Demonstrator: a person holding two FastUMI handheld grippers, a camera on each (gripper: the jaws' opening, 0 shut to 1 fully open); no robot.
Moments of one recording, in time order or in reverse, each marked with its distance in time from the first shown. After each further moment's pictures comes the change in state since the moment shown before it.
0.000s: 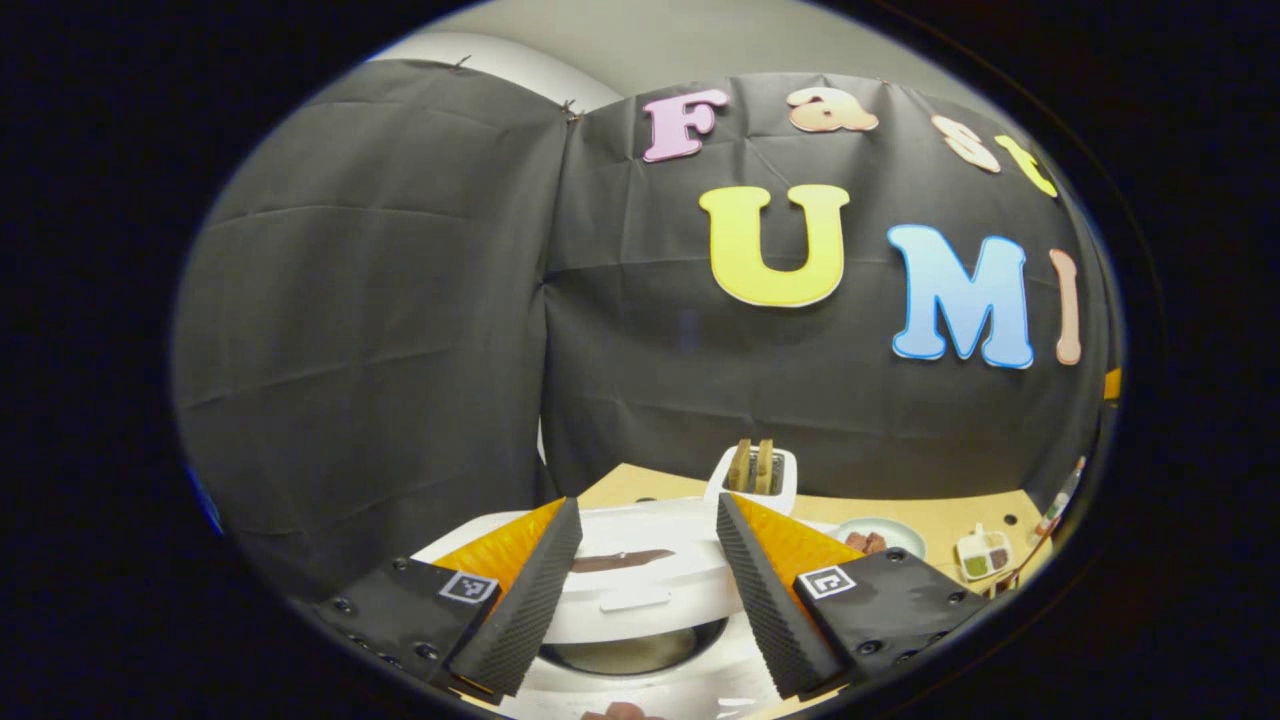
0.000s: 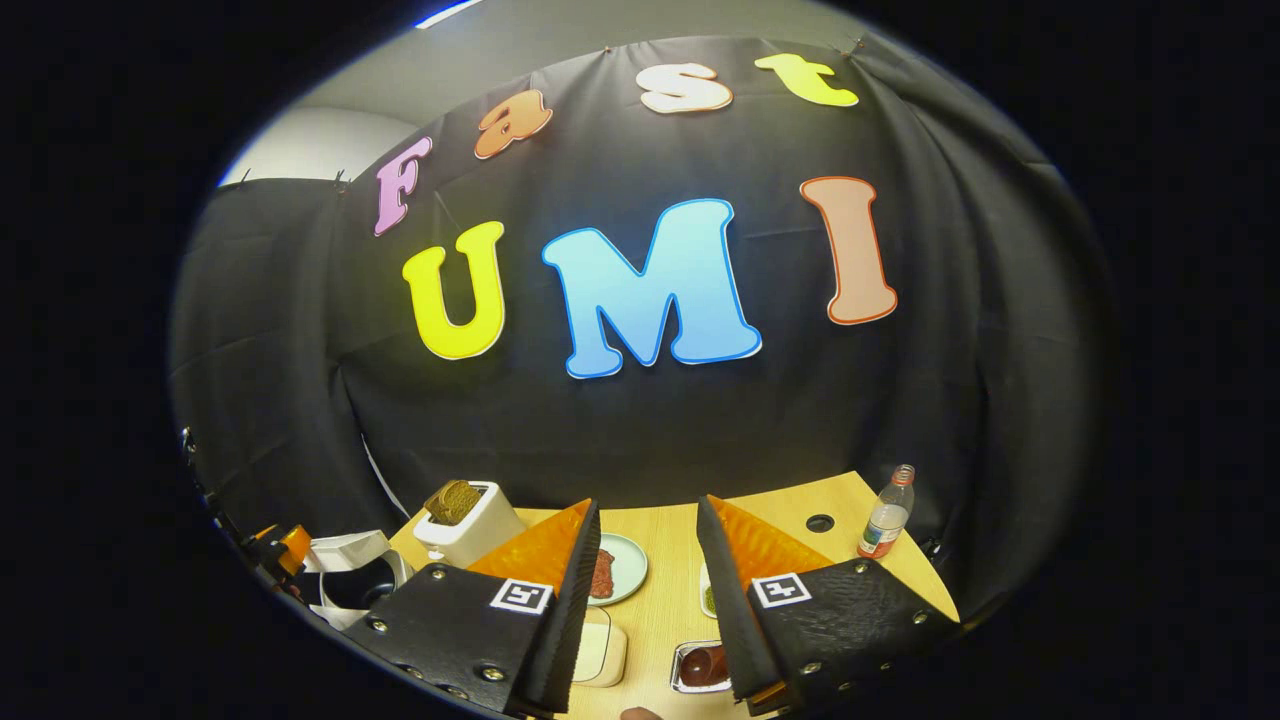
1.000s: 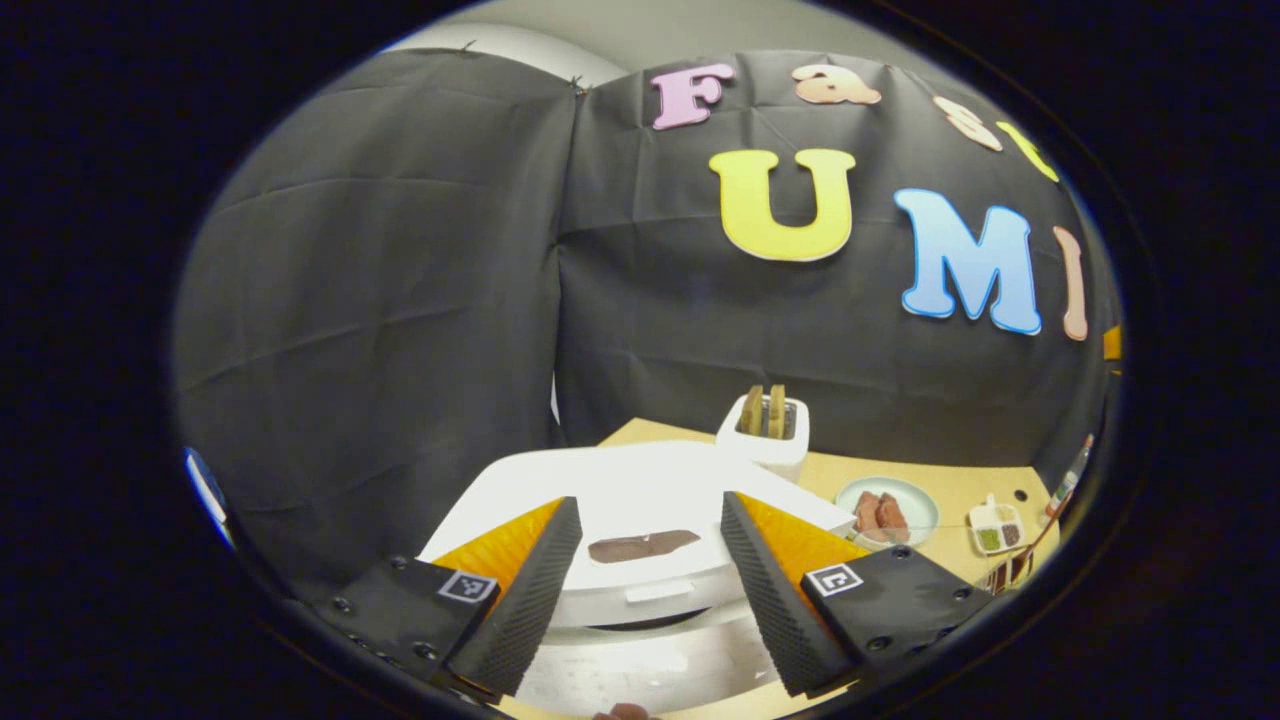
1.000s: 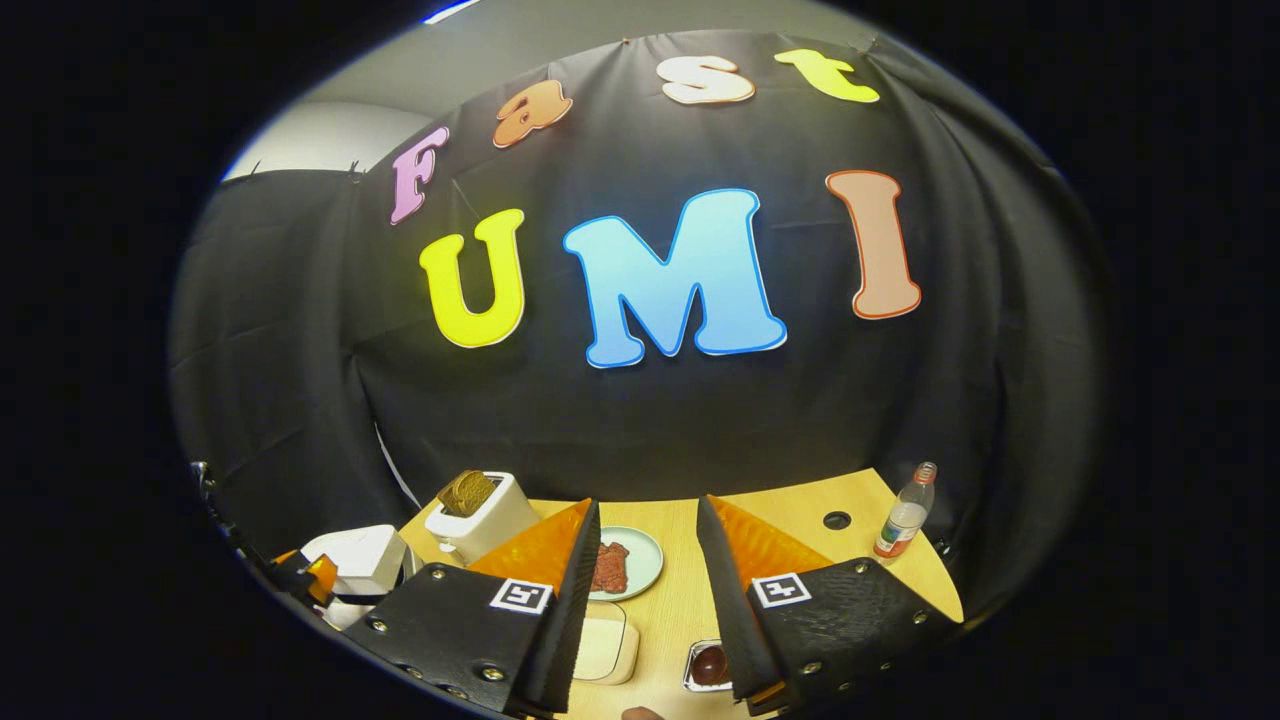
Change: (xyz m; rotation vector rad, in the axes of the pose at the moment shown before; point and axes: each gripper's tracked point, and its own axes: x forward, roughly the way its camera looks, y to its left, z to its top) left arm -0.017 0.003 -0.068 -0.010 0.137 0.028; right arm 0.007 0.018 -0.008 -0.011 0.034 0.049
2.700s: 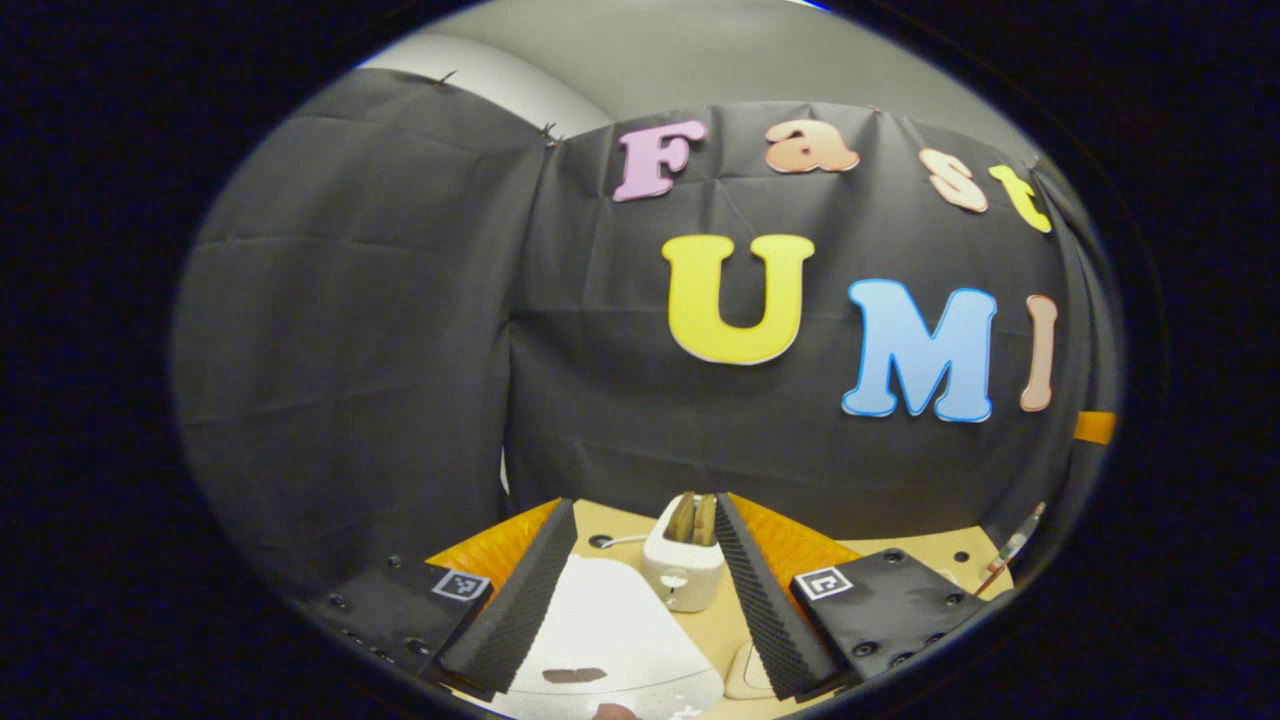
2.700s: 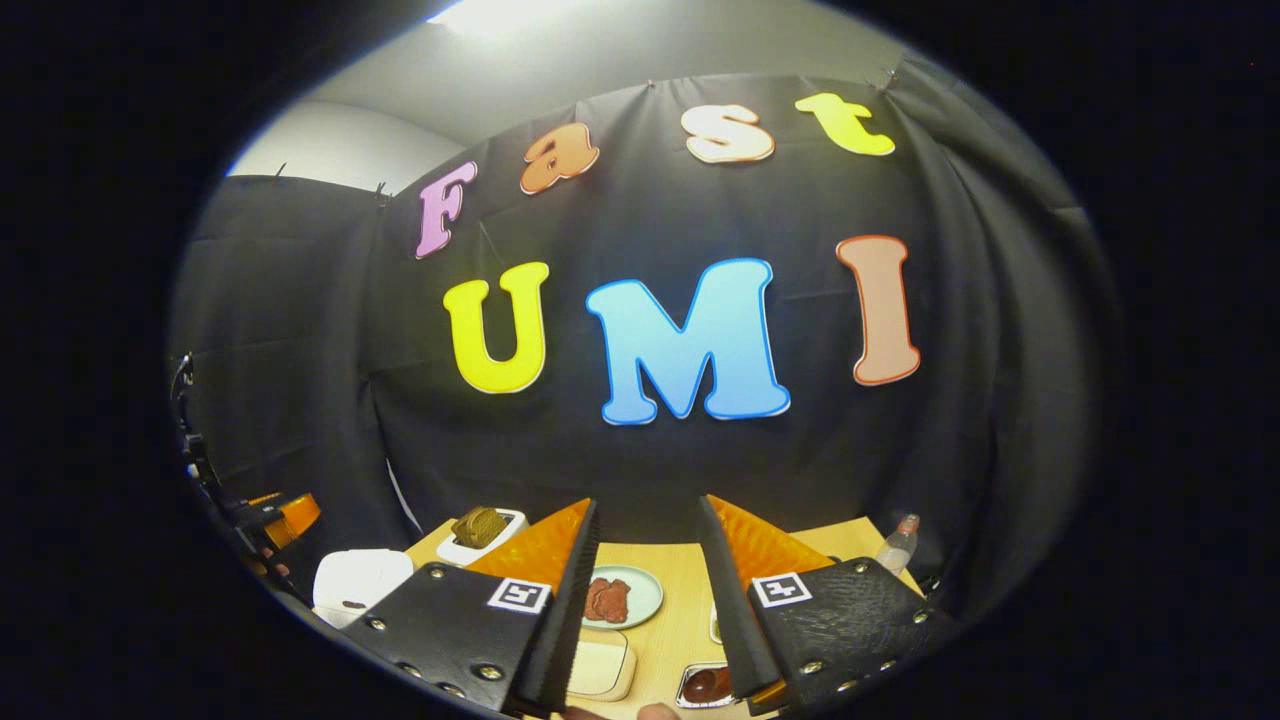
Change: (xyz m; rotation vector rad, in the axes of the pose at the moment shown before) left arm -0.044 -0.068 0.195 -0.007 -0.256 -0.165; right arm -0.038 0.019 0.074 -0.075 -0.195 0.017
